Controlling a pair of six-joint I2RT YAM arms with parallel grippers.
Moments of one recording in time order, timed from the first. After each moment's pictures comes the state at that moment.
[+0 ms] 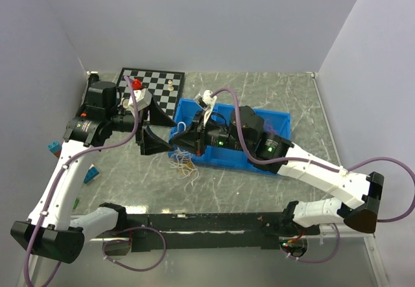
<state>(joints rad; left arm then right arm) -0.23 1.09 1.26 -0.72 1.30 0.32 1.06 1.22 1.23 -0.05 -0.28 0.37</state>
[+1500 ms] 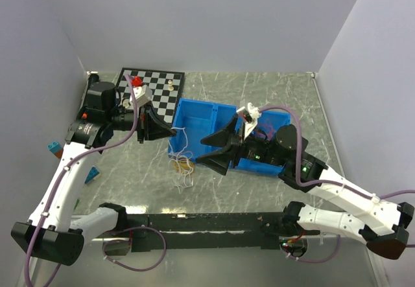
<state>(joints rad) -0.23 1.07 1.21 -0.58 1.26 0.16 0.97 0.89 0.96 0.06 -0.38 0.43</state>
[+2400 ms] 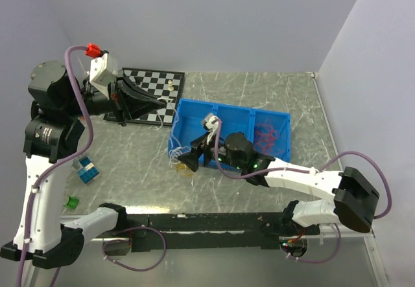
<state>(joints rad) -0.23 1.08 1.69 -0.55 1.15 -0.07 0.99 1.23 0.71 0.39 -0.11 0.31</state>
